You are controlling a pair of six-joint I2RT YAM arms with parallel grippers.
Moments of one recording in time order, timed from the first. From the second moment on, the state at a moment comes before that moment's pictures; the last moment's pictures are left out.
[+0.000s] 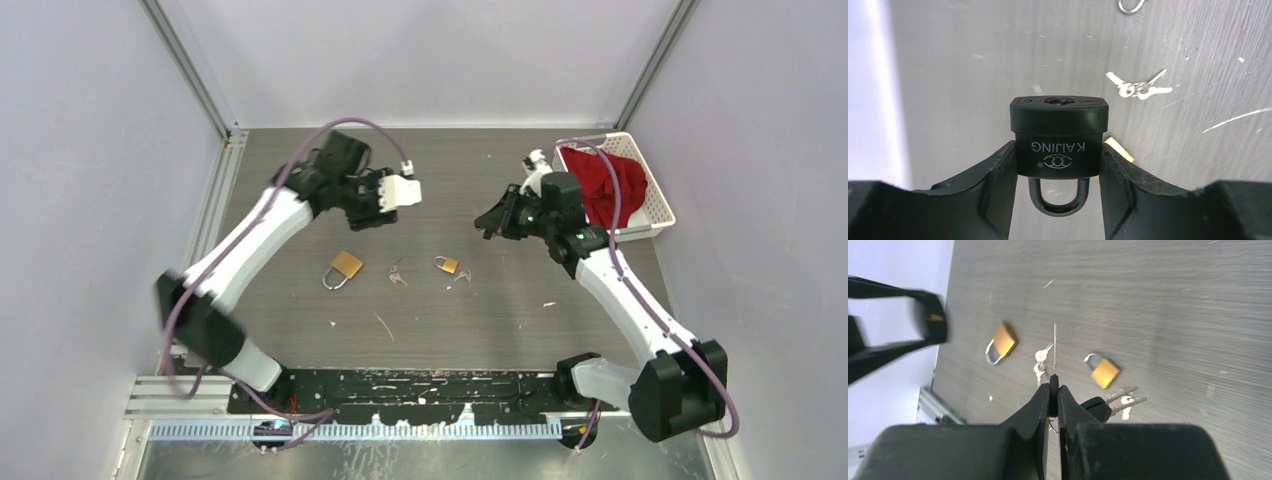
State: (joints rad) left arm -0.56 1.70 1.61 -0.94 0.29 0.88; right arm 0.23 1.13 0.89 -0.27 -0.39 0.55
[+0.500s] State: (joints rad) left arm -0.59 0.82 0.93 -0.47 0.60 1.34; right arm 0.40 1.12 0.94 -0.18 -0.52 0.54
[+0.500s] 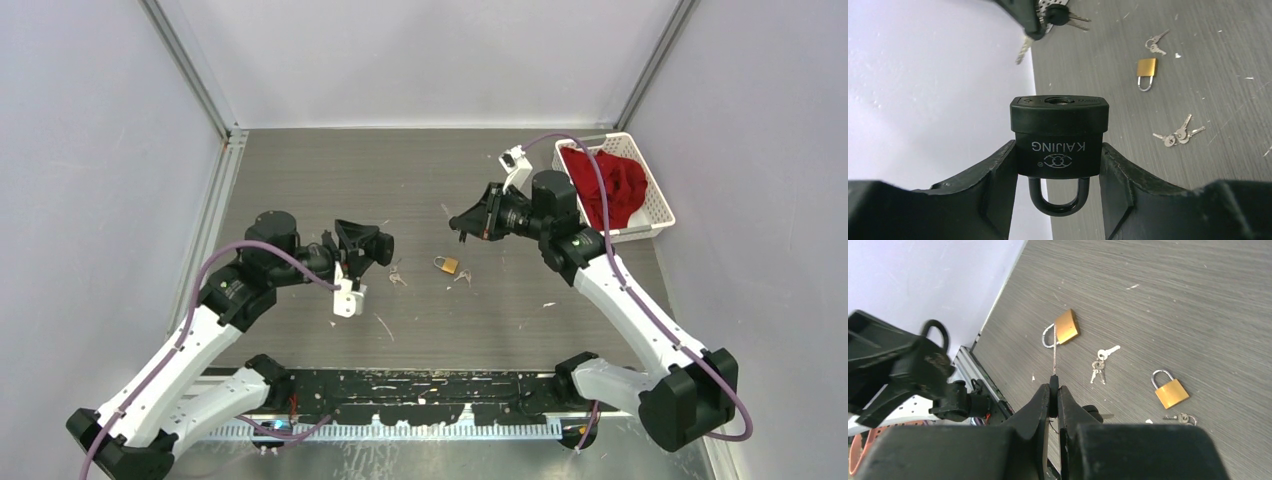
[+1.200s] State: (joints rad) left arm -0.57 0.86 0.84 -0.28 0.44 1.50; right arm 0.65 1.20 1.22 -0.34 -0.43 0.37
